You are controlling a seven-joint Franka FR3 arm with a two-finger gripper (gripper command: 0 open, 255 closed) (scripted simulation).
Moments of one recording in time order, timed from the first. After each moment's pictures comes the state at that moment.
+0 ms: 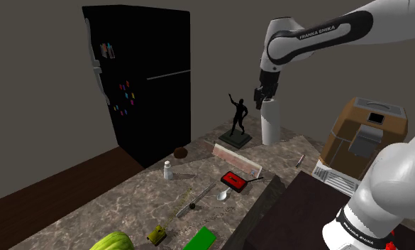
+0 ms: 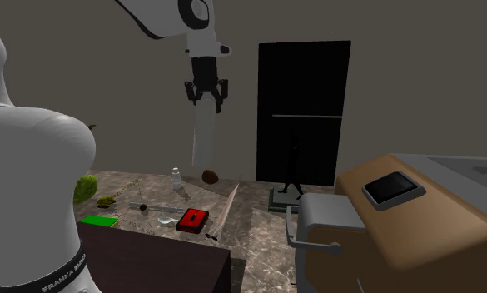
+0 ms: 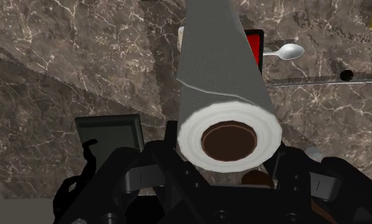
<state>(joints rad) 0.00 -0.26 -0.19 -2.20 -0.10 1.98 -0.10</state>
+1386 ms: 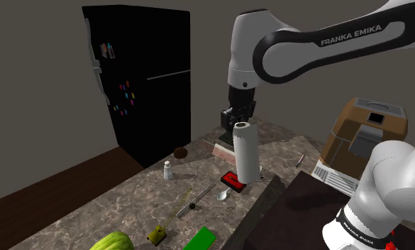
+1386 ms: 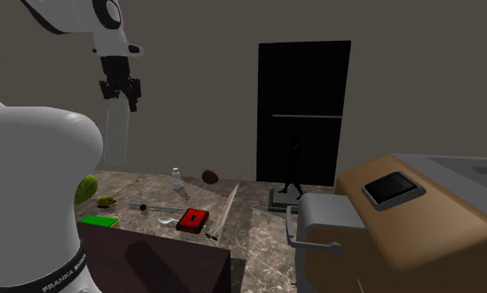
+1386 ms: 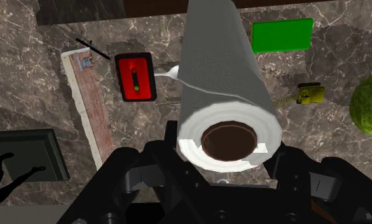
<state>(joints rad) 0.21 -0.37 0.18 -2.29 0.00 1.93 0.42</state>
